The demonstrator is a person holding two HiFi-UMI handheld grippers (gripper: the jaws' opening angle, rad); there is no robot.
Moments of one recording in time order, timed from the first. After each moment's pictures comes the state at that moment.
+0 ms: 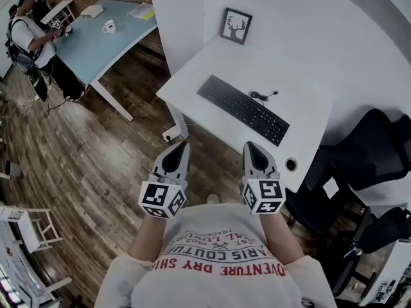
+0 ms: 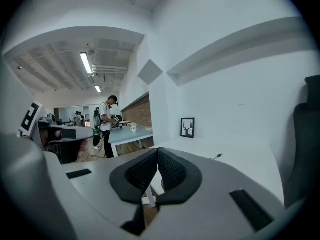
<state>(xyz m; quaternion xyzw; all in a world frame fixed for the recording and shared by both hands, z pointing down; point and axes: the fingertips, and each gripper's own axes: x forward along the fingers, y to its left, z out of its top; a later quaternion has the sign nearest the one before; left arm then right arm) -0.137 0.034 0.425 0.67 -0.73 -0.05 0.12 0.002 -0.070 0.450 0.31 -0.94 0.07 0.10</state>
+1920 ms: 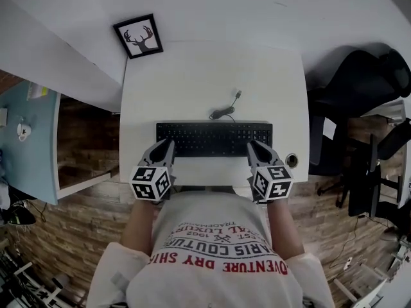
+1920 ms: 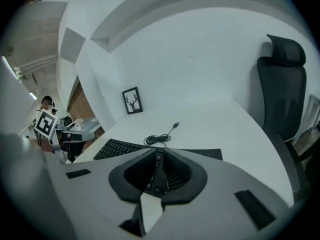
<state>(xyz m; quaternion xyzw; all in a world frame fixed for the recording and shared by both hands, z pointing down) -0.229 -0.291 0.586 0.80 -0.49 0.16 0.31 0.020 -0.279 0.580 0.52 -0.78 0.29 0.19</state>
